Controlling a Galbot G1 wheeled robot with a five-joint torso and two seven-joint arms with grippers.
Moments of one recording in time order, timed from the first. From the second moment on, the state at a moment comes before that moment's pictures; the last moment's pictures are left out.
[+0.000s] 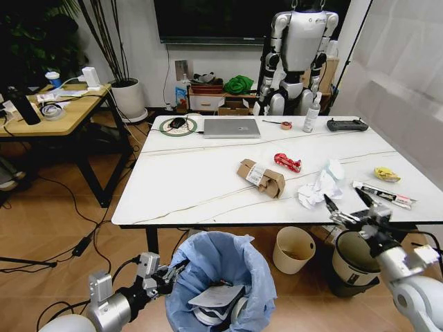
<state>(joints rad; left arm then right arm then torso) 1.83 -0.73 -0.54 -2.34 -0.98 0.31 0.03 -1.50 0.91 0.68 1.97 0.74 0.06 -0.23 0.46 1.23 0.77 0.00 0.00</state>
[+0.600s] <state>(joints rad) 1.83 -0.72 -0.54 -2.34 -0.98 0.31 0.03 -1.18 0.74 0.35 1.81 0.90 0.02 -0.24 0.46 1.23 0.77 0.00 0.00</state>
